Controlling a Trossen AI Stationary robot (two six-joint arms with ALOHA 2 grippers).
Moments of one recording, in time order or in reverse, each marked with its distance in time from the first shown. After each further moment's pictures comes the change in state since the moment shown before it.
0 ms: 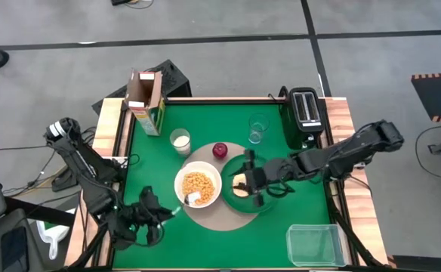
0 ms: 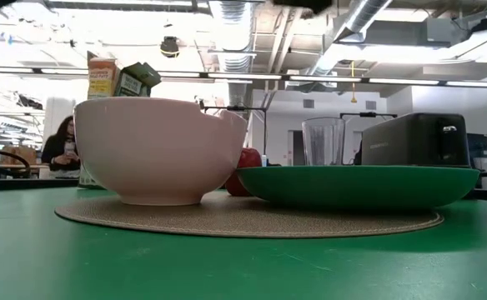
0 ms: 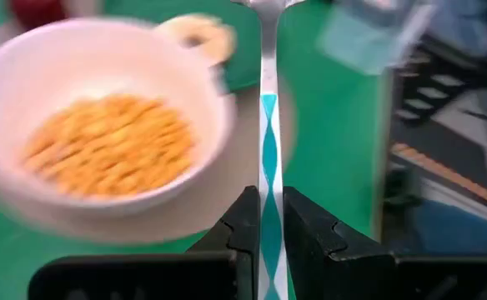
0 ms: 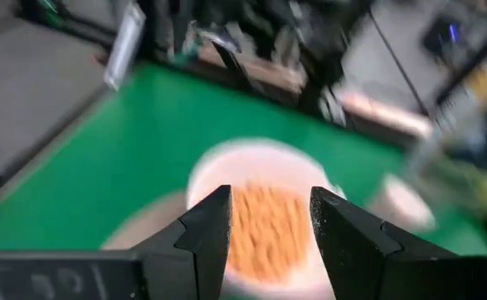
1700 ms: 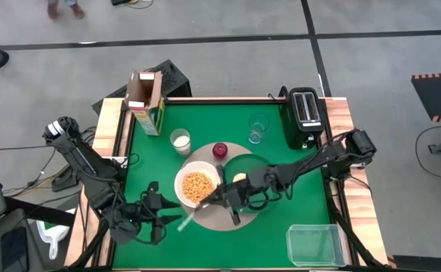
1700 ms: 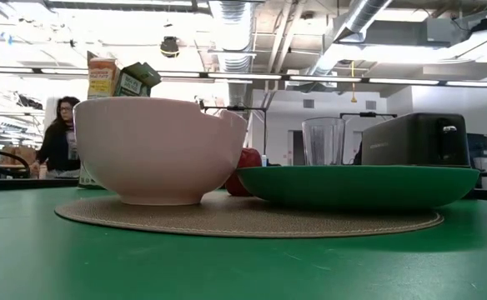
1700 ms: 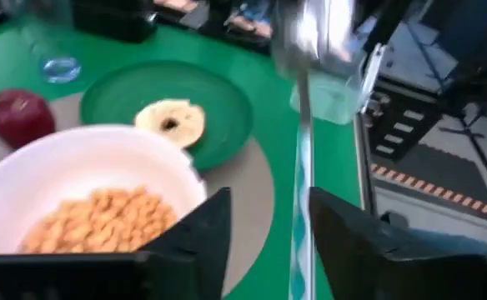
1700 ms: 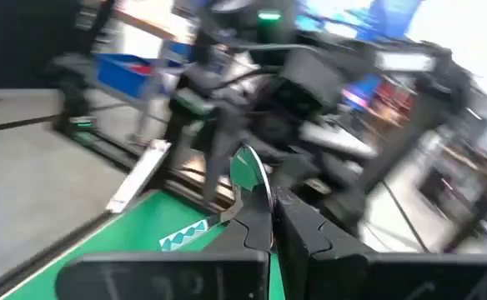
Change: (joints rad) left arm 0.064 -0.028 0.001 0.230 -0.067 0.351; right arm 0.001 0.348 0.125 0.667 -0.244 -0.233
